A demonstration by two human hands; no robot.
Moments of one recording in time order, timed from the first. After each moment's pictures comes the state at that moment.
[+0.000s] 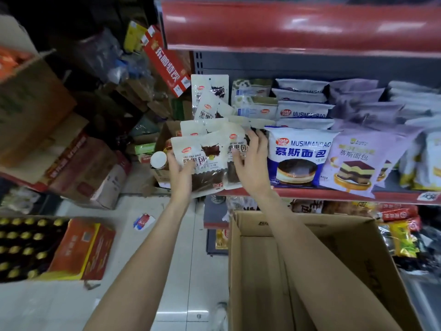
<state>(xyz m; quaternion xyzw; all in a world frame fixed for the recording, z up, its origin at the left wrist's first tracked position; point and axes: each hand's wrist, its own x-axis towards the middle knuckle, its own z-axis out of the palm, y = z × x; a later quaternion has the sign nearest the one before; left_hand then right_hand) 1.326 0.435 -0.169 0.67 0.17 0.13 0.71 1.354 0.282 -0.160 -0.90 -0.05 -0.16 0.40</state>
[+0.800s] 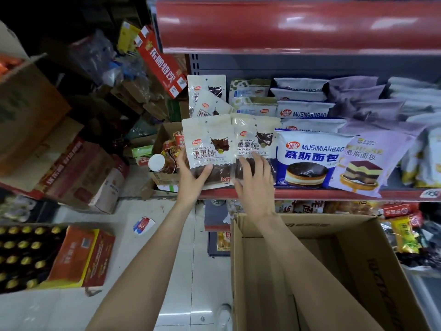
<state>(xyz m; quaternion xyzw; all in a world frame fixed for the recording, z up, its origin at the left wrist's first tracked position) 1.344 0.438 -0.201 0.77 0.08 0.06 0.63 1.325 0.277 -0.187 -0.98 -0.04 -0.15 0.15</state>
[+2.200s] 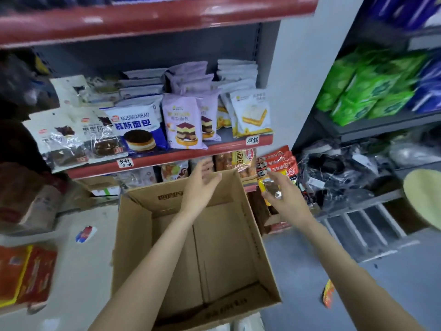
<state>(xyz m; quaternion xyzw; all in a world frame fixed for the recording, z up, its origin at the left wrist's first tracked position) 1.154 0.044 -0.134 0.83 -0.02 -0.07 0.55 1.090 -0.167 -0.144 -0.93 0.06 -0.01 0.37</state>
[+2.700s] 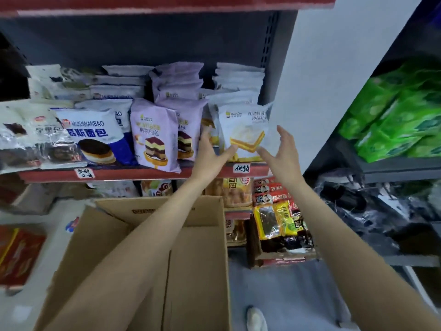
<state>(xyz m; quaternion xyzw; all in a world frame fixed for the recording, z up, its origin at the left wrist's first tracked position) 1.319 -0.082 -0.161 0.83 0.01 0.00 0.56 1.307 -0.258 -0.160 -0.88 0.03 -0.09 0.46</state>
